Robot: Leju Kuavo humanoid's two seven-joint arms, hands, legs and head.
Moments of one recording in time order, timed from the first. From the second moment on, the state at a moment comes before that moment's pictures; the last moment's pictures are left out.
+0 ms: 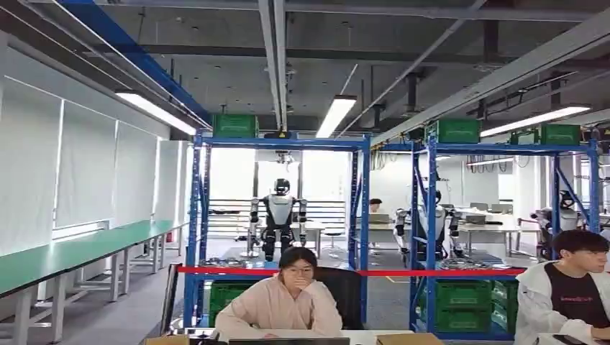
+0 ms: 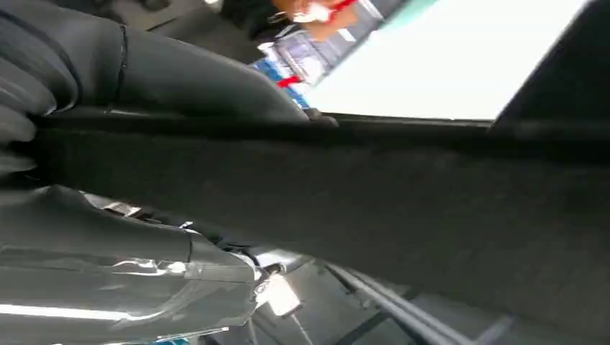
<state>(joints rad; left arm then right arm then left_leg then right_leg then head) -0.09 -0.05 1.21 -0.24 -1.36 -0.07 0.05 -0.57 -0.14 0.26 -1.75 0.62 0.14 -0.46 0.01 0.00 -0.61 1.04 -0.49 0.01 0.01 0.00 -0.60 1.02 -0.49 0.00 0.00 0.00</state>
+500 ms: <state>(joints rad) -0.09 -0.05 1.18 -0.24 -1.37 -0.11 -0.01 -0.93 -0.19 0.45 -1.25 0.77 0.11 -0.34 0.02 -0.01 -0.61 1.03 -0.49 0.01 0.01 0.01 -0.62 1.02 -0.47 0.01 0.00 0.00</state>
